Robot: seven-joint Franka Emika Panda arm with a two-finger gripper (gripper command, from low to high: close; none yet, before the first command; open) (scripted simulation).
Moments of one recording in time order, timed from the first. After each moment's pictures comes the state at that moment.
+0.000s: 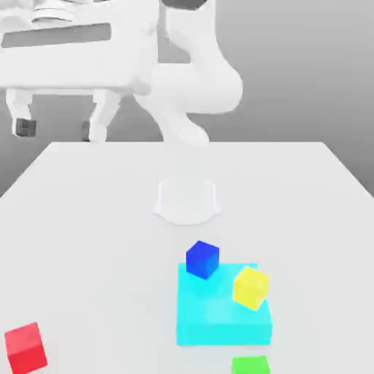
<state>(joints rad) -0.22 -0.16 -0.06 -2.29 -0.03 2.49 1.13</state>
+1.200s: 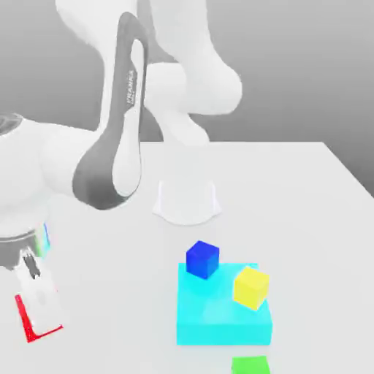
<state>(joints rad) -0.30 0.17 -0.07 -2.42 0.04 2.60 1.24</state>
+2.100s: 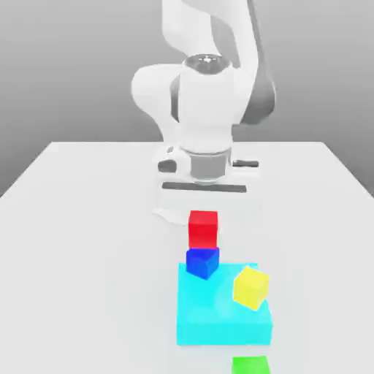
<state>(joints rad) 0.03 -0.30 0.09 -3.01 0.06 2.72 0.94</state>
